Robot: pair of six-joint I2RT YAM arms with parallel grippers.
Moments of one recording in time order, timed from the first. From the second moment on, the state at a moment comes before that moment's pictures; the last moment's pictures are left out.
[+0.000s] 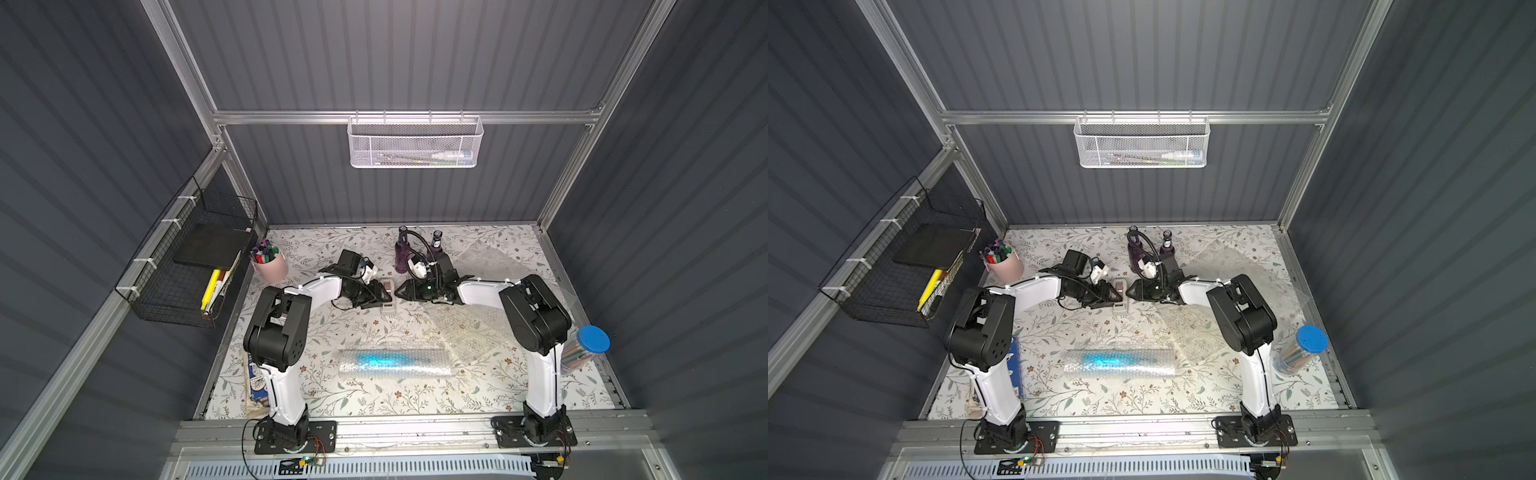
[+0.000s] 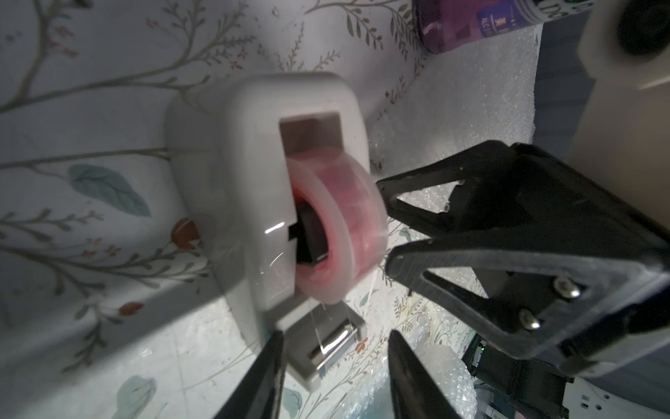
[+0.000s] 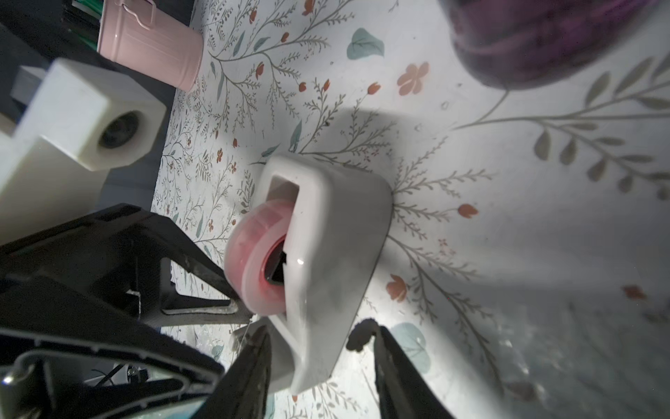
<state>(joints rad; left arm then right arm) -0.35 1.89 1.19 -0.40 0.69 -0.40 0.52 2.06 1.23 0.07 -0.58 0.51</state>
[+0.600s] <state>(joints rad) -0.35 1.93 1.19 -0.34 0.76 -0.41 0.53 2.08 1.25 0.07 -0.59 0.55</state>
